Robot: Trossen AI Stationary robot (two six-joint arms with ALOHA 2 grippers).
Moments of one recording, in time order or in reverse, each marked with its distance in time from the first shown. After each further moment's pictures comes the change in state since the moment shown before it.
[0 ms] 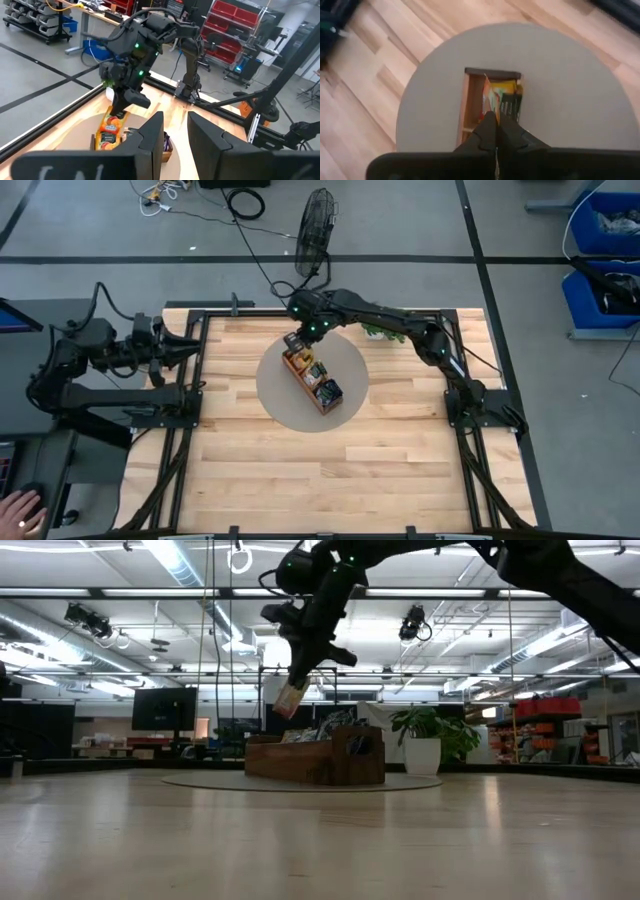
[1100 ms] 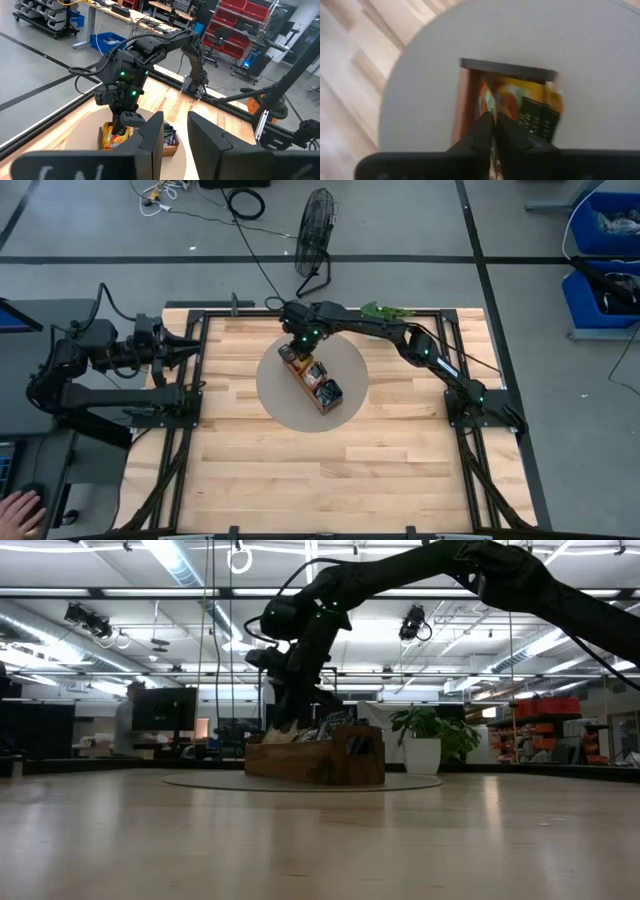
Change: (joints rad) left arm 0.000 0.000 0.000 -0.041 -0.026 -0.001; right arm -0.013 0.161 -0.002 0.102 -0.121 -0.026
